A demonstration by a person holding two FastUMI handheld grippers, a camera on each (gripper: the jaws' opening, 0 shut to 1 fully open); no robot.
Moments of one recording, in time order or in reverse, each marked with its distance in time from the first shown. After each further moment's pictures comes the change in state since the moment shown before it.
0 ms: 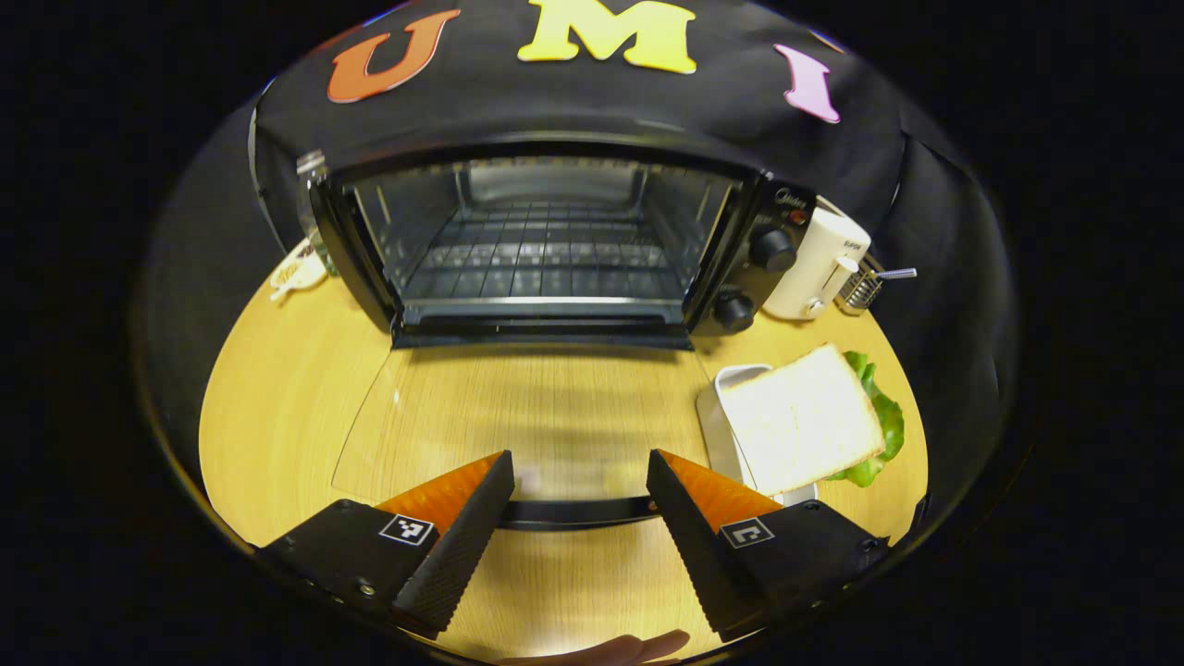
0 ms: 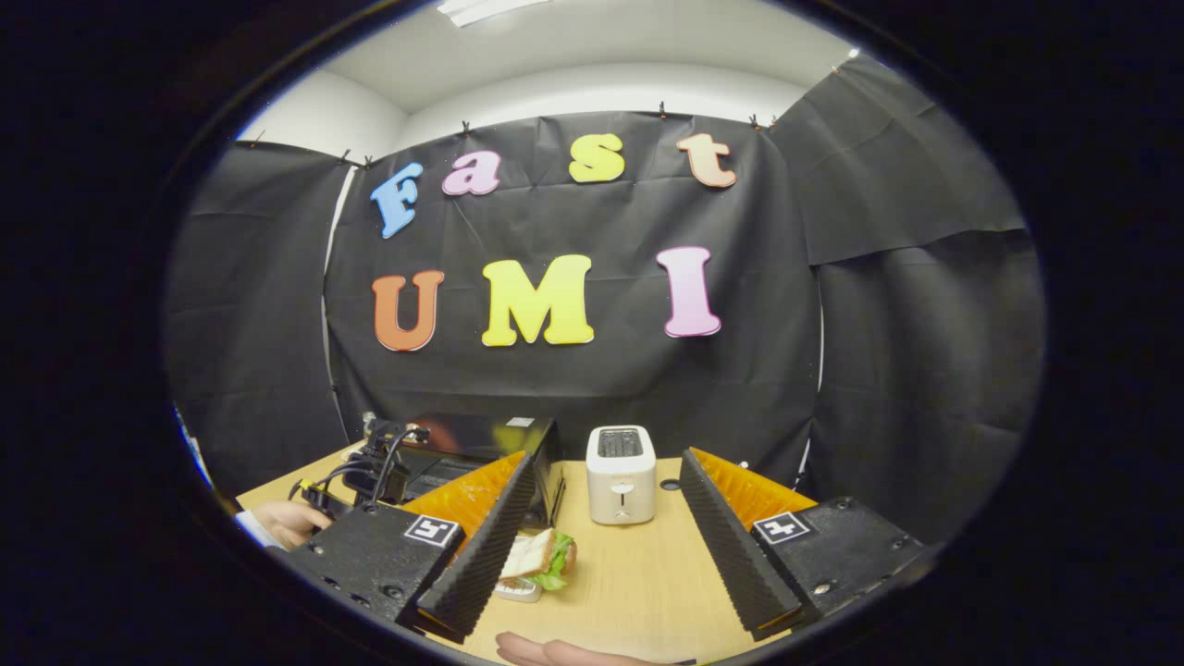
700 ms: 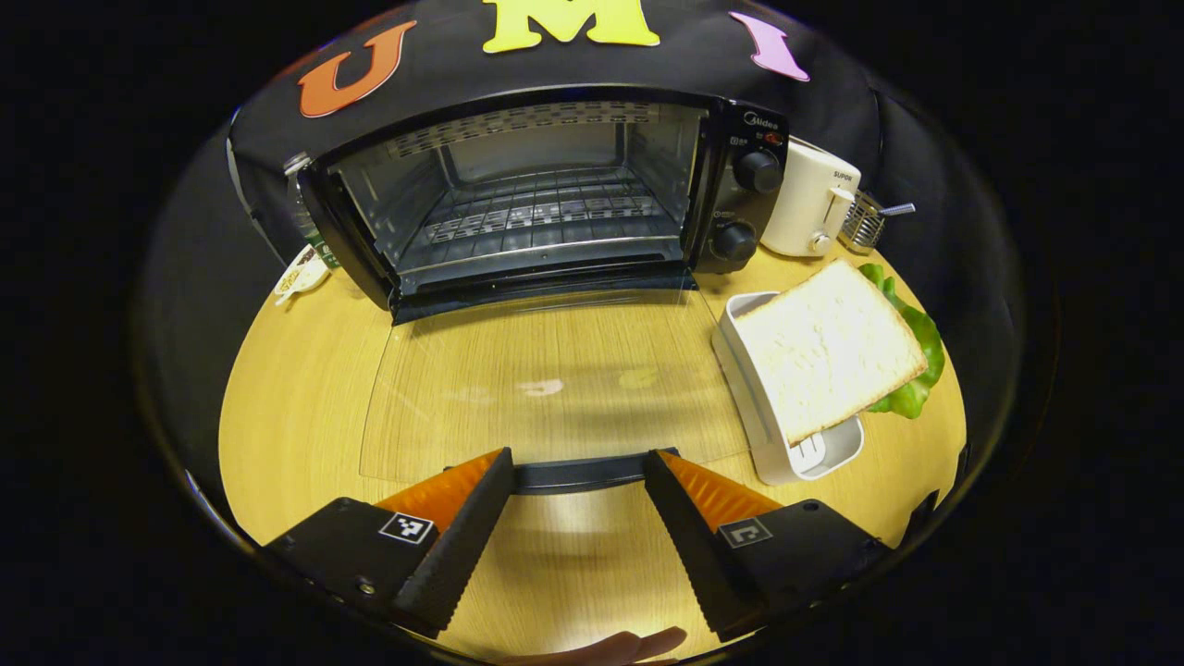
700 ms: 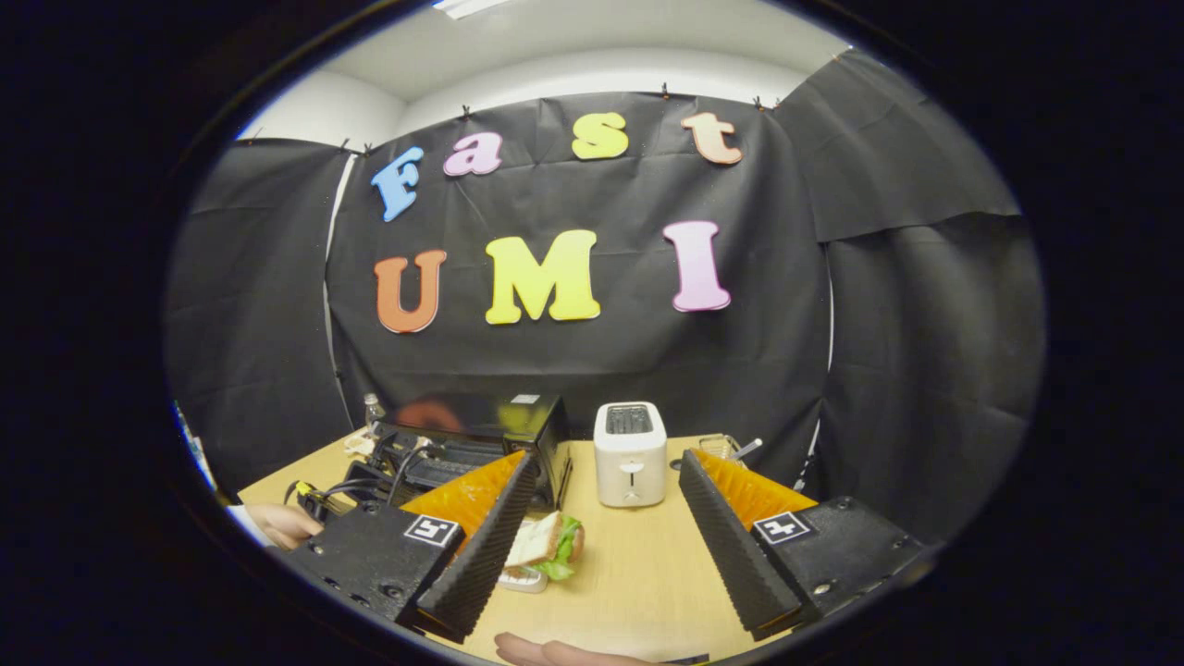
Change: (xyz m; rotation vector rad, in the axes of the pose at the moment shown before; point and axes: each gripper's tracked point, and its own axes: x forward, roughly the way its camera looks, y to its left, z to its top) left arm 0.008 0.006 -0.023 0.146 -0.054 0.040; right arm 0.017 0.008 -0.034 0.010 0.068 0.019
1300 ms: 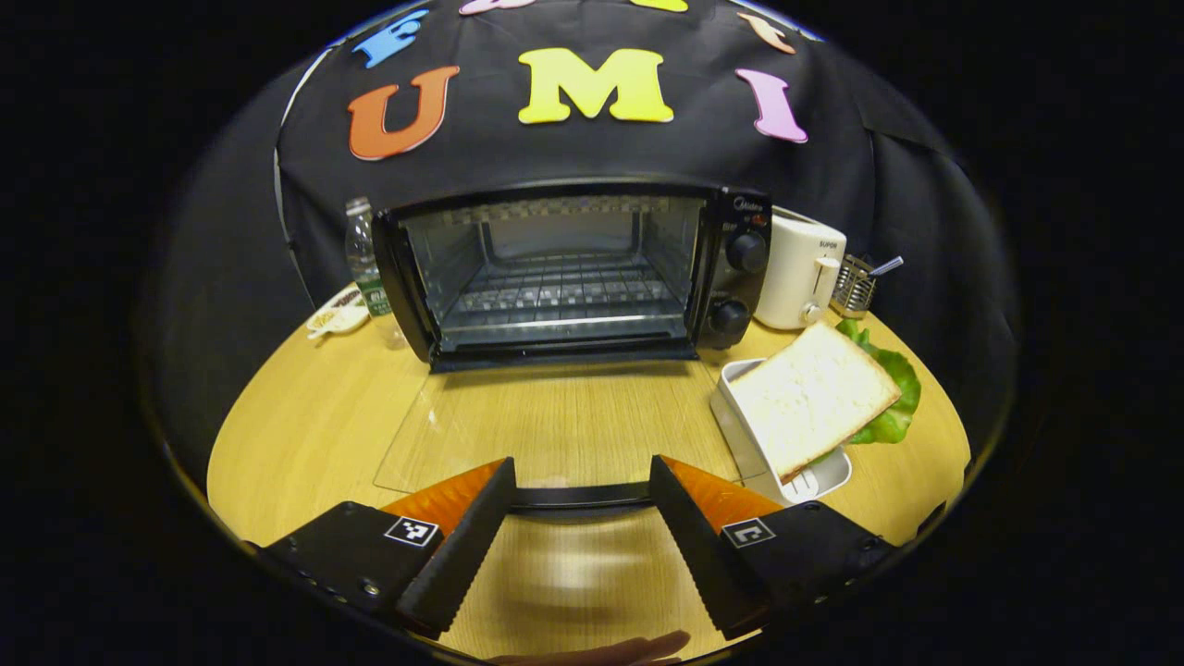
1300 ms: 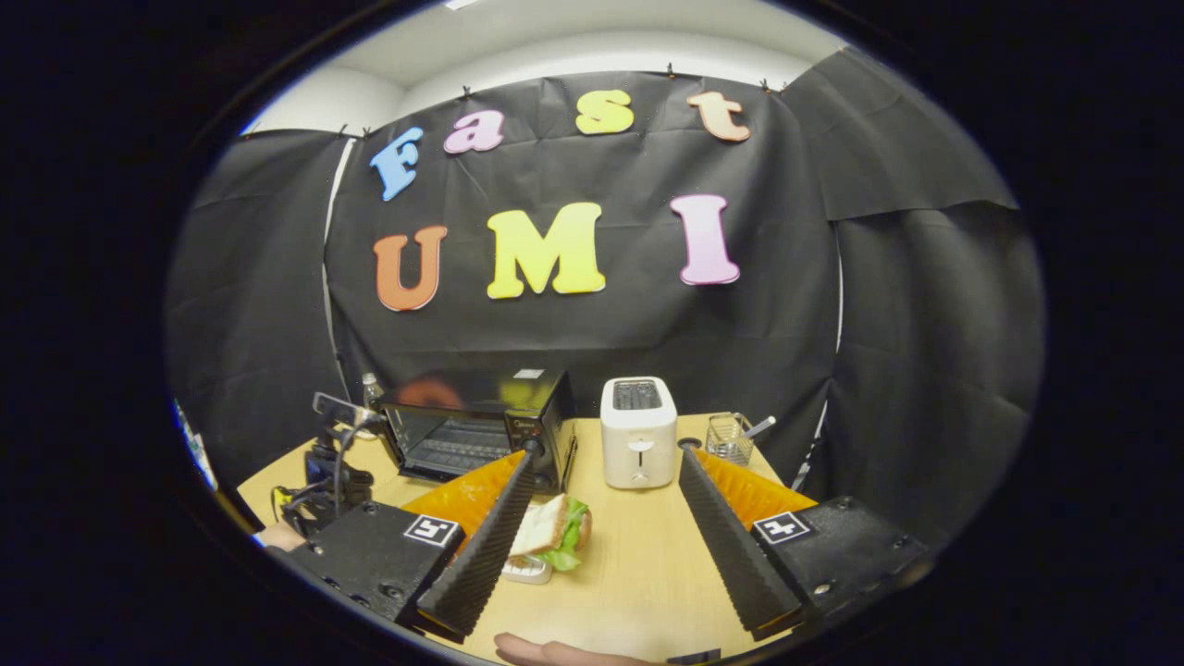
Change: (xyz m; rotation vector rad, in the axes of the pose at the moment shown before) left arm -0.032 0.010 0.034 -0.015 -0.366 0.057; right arm 0.022 0.010 -0.026 -0.002 0.091 0.021
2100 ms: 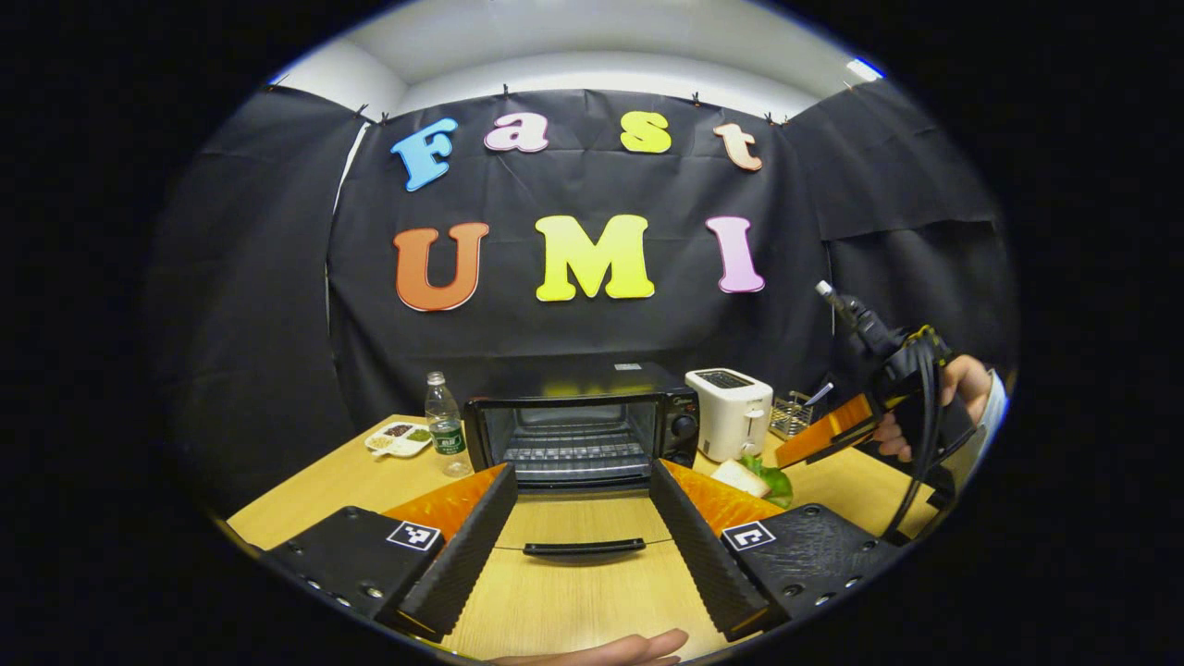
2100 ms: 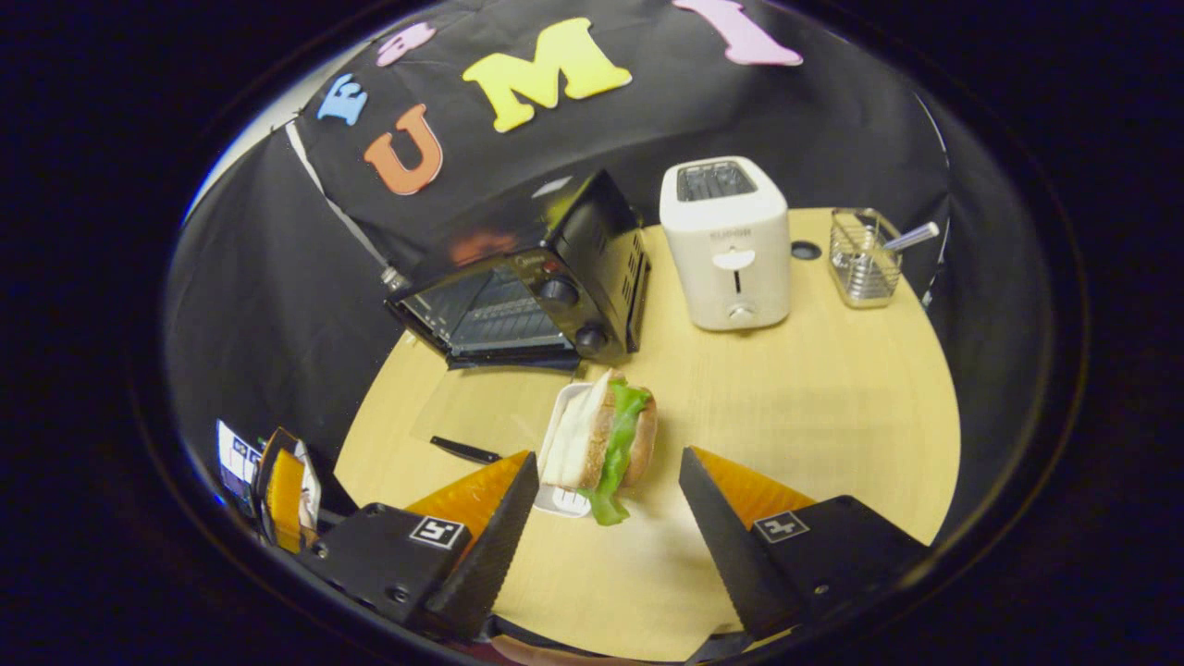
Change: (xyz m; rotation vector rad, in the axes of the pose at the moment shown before) left arm -0.161 0.004 0.086 -0.013 -0.463 -0.004; right arm 0.105 0.022 -0.125 0.236 0.708 0.344
